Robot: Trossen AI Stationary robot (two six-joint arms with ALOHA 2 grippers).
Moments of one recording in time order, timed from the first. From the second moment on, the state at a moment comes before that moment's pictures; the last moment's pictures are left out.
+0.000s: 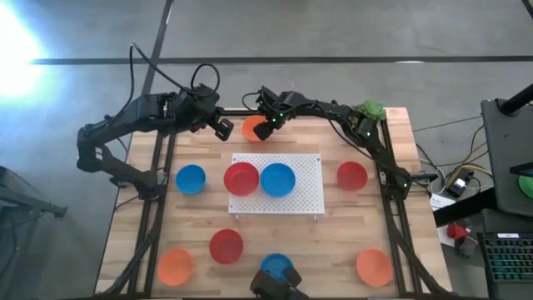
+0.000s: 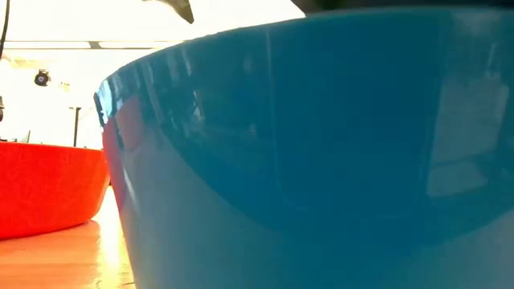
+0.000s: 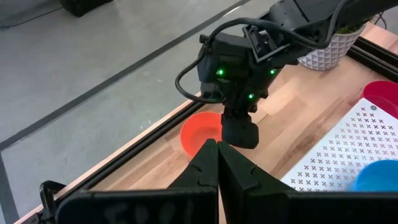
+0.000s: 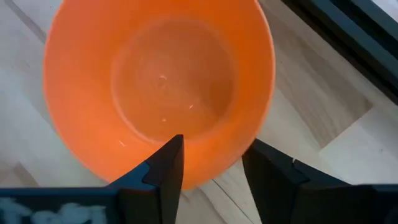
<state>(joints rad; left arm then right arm) 0.20 1.33 1.73 -1.16 -0.54 -0.45 -0.53 2.39 2.05 -0.84 -0.11 0.32</state>
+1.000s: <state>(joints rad) 0.20 1.33 1.73 -1.13 -0.54 -0.45 -0.53 2.16 2.06 -0.84 -0.10 0.19</state>
